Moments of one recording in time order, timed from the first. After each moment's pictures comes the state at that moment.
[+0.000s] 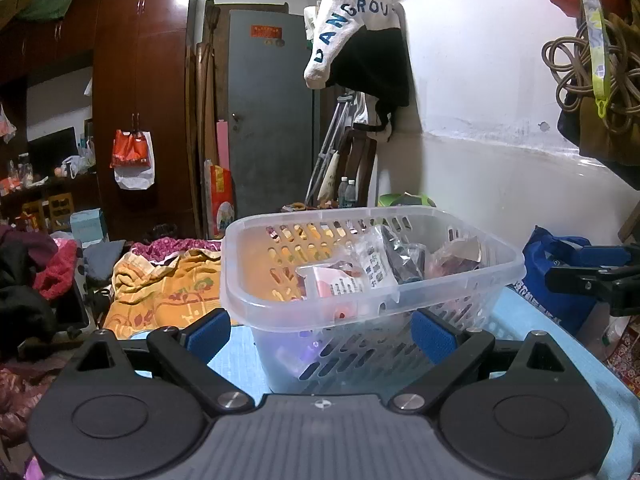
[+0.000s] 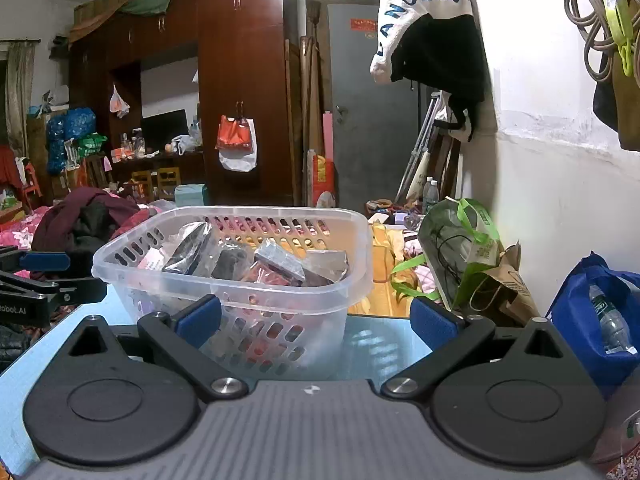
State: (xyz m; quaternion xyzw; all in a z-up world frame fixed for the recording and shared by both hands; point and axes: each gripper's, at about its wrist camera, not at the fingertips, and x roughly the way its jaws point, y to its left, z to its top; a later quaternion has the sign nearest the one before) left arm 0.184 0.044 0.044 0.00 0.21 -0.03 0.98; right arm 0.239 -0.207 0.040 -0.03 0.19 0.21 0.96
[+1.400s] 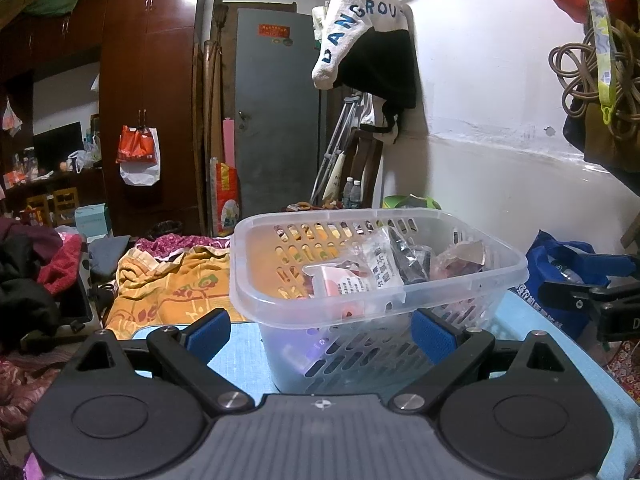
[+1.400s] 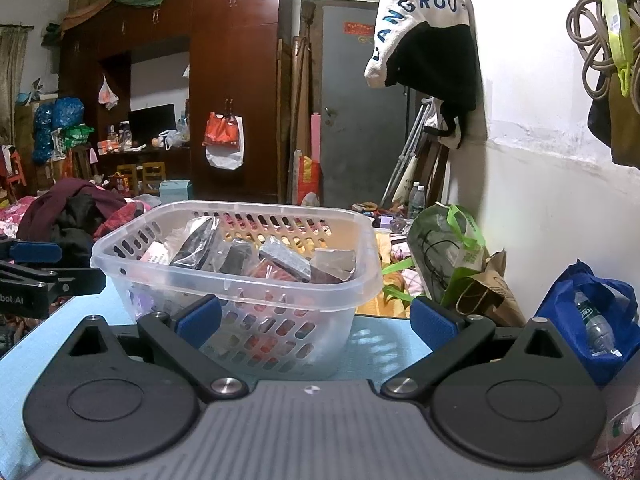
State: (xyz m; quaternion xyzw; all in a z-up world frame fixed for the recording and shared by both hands) left arm 0.181 0.048 0.047 -0.01 0.21 -0.02 0.98; right arm 0.223 -0.182 0.038 -0.05 0.19 0.18 0.97
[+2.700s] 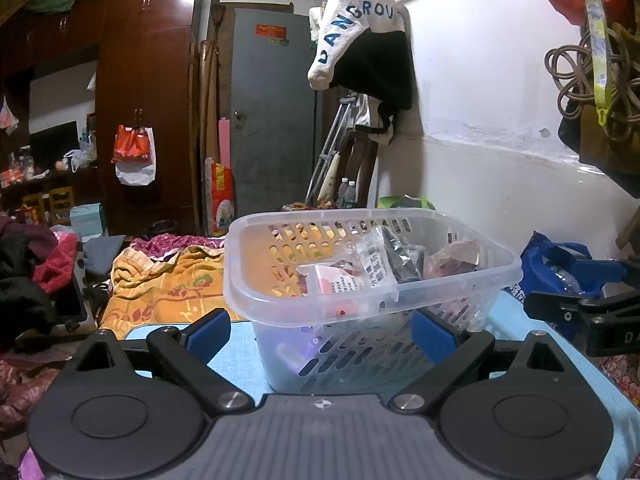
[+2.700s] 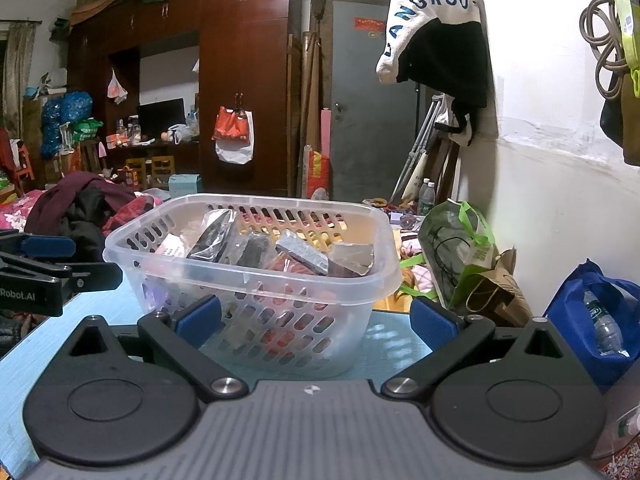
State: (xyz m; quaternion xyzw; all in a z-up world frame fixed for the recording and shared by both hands) left arm 0.178 0.046 0.046 -0.01 0.20 -0.03 0.98; right arm 0.217 -0.171 0.035 -0.06 0.19 0.19 0.96
